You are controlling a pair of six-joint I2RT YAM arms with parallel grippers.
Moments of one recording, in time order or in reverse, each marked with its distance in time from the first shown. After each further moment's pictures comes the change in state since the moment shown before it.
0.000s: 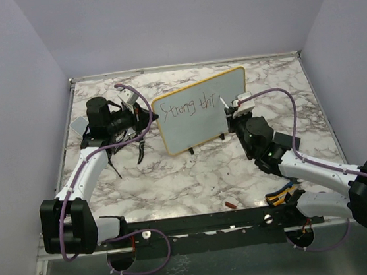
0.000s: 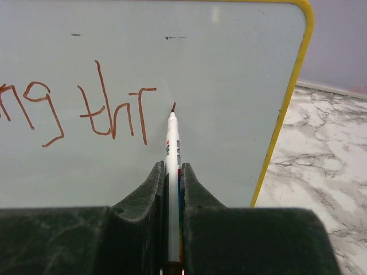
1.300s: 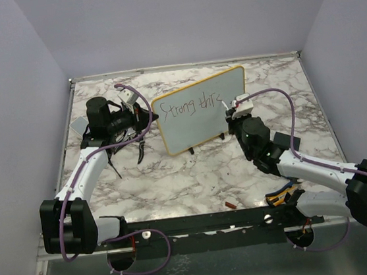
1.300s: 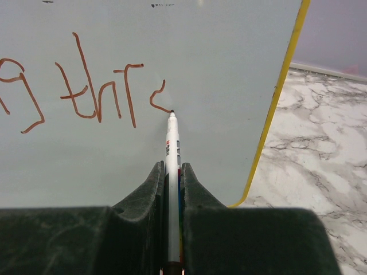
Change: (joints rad) left arm 0.000 0.000 0.000 0.000 -0.001 0.000; right arm 0.000 0.027 -0.002 -0.045 0.050 0.029
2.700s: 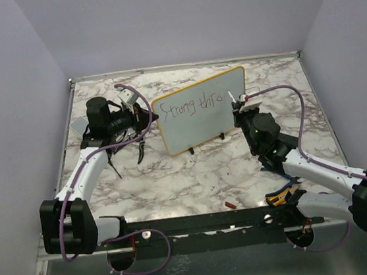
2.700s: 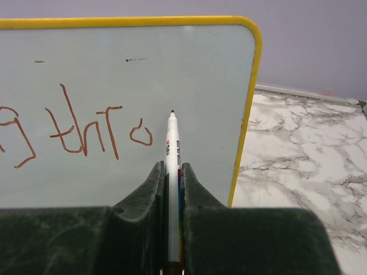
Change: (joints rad) left arm 0.000 -0.002 0.000 -0.004 0.000 0.000; right arm -0.057 -0.058 0.015 0.031 -0.036 -0.052
